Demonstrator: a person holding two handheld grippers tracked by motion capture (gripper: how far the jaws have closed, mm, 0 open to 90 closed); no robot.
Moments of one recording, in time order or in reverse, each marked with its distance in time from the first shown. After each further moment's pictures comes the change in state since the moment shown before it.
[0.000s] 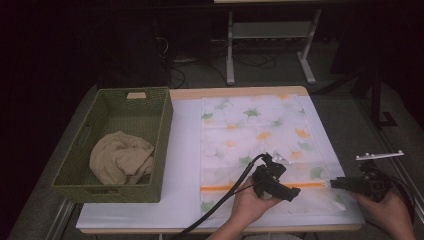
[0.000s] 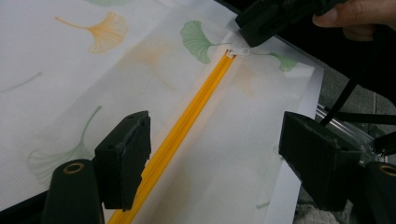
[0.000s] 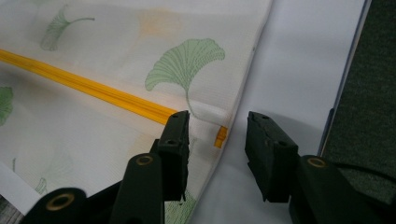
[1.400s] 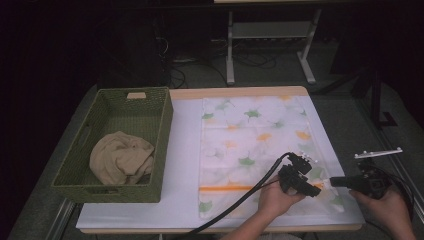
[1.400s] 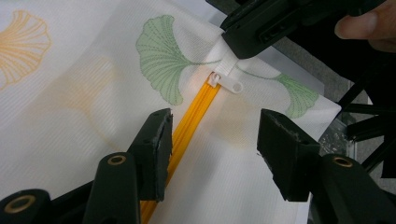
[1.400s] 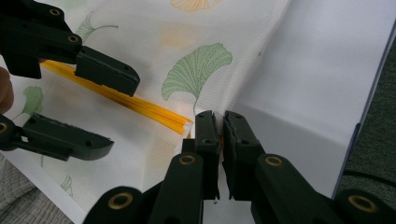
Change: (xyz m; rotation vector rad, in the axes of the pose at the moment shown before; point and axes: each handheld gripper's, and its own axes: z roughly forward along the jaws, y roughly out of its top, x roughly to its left) left arm -0.007 0.028 0.066 0.084 -0.086 -0.021; right arm 0.009 0.006 -0.007 -0.003 0.052 -0.030
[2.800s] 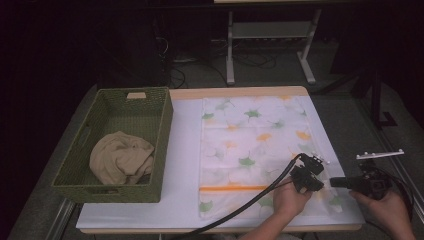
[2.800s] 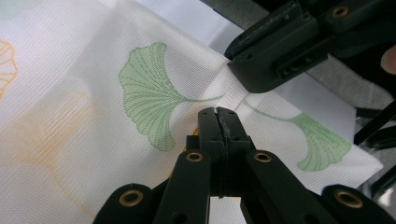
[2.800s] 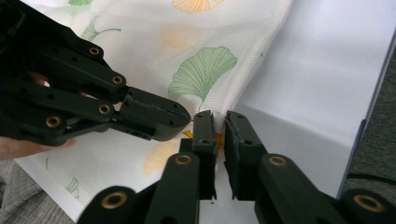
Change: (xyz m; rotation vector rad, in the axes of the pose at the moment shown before) left arm -0.004 0.014 0.032 -0.003 0.043 -0.040; right arm -0.008 -0.005 0.002 -0.022 0.040 0.029
